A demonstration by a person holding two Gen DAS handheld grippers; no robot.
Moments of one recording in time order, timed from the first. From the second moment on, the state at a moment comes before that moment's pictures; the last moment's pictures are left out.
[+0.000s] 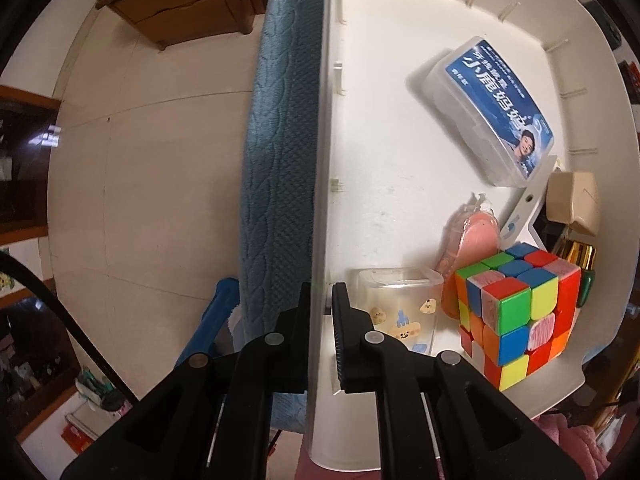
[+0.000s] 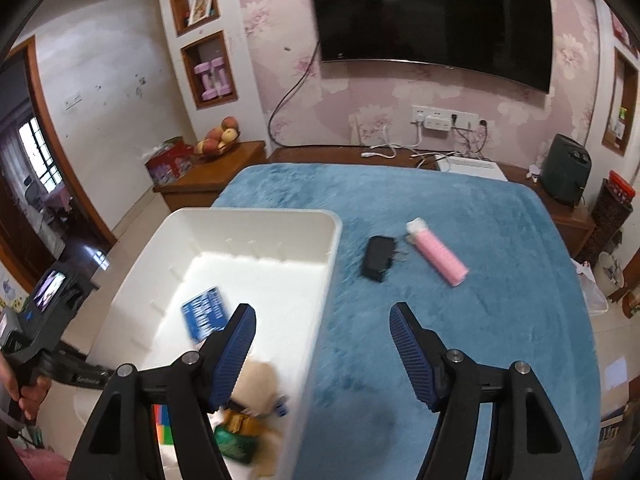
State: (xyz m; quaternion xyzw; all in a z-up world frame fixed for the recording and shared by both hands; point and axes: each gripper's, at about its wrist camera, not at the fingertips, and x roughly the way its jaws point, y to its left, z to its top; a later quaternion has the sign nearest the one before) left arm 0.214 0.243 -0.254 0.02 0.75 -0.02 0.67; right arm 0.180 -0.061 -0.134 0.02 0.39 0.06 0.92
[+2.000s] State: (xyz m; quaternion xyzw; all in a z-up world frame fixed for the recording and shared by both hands) left arm 0.230 0.234 -0.256 -0.02 0.77 0.15 0.62; right arm 0.340 -0.179 -0.256 0.11 0.50 0.00 0.86
